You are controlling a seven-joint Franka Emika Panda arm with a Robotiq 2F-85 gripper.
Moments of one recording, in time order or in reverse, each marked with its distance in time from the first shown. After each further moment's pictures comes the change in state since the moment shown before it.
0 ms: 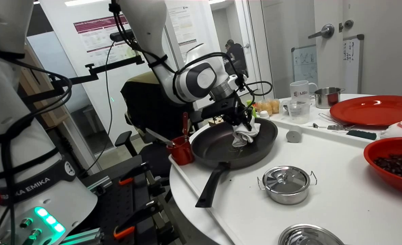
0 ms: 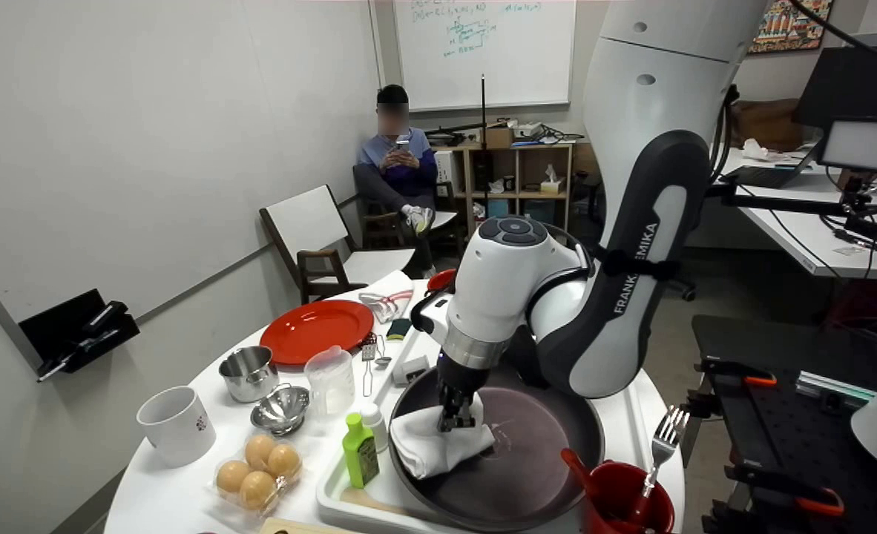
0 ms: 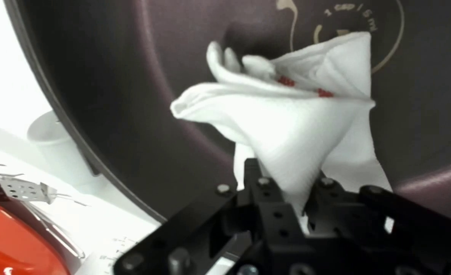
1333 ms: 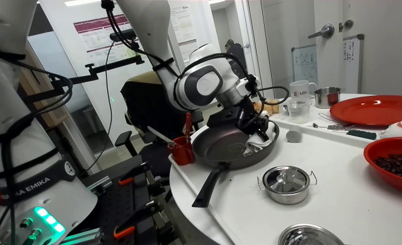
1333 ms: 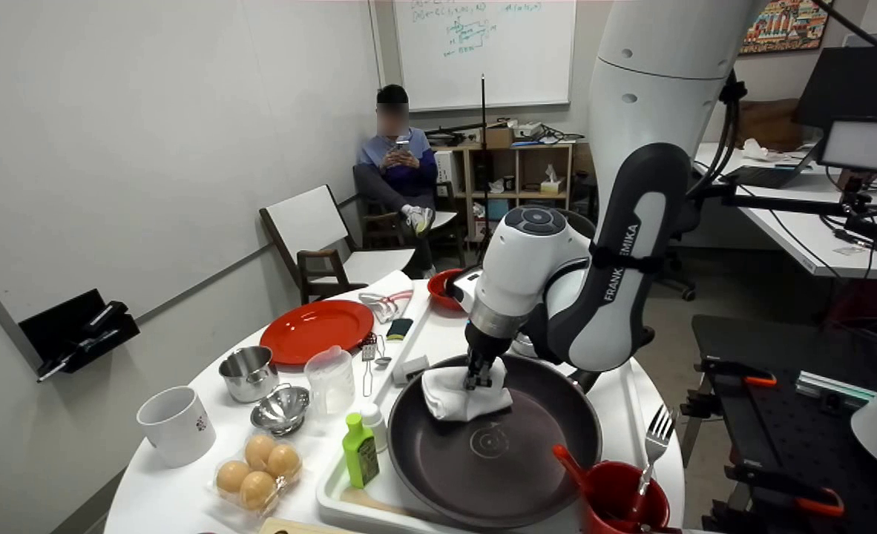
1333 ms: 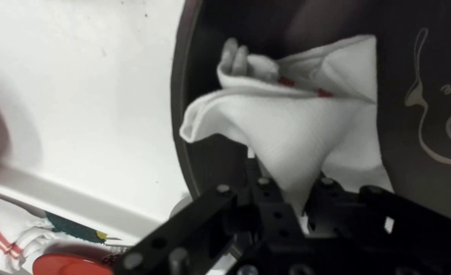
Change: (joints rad) arm 0.010 0.022 -0.143 -0.061 0.069 0.077 0.056
